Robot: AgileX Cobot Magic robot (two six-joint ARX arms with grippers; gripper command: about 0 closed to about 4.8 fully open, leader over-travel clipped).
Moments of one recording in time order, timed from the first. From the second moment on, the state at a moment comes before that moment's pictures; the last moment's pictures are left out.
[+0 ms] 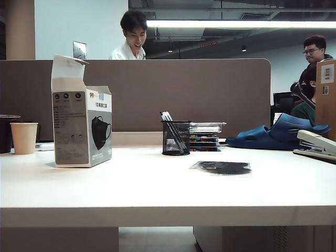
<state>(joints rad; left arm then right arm) 0.06 0.00 0.00 0.18 0.07 -0.02 0.06 0.01 0.02 0.01 -0.02 0.01</state>
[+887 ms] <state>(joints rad) 0.06 0.00 0.02 0.18 0.43 -0.02 0.06 0.16 0.38 -0.28 -0.08 0.06</state>
